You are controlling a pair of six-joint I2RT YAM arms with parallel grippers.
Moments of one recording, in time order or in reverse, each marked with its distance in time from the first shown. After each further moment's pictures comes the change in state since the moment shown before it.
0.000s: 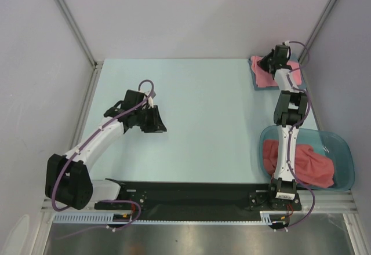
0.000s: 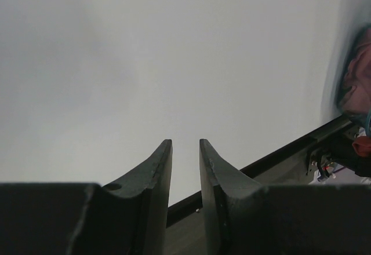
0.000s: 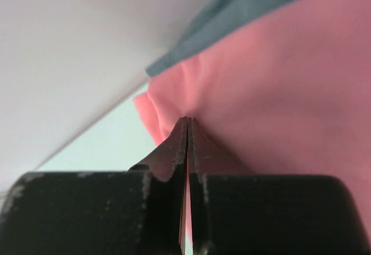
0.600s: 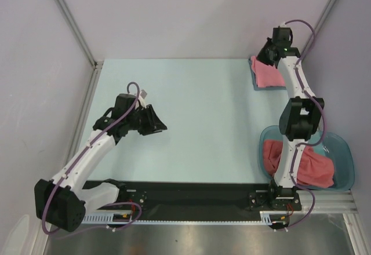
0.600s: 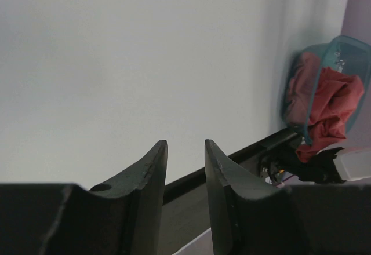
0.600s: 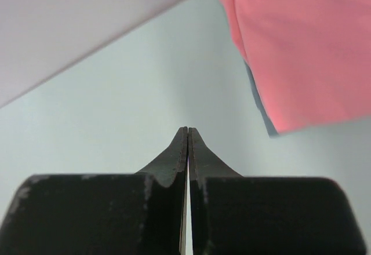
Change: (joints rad) left arm -0.004 -0.180 -0.043 0.000 0.003 -0.191; right arm 0.124 -0.502 -0.201 -0.461 0.156 -0.226
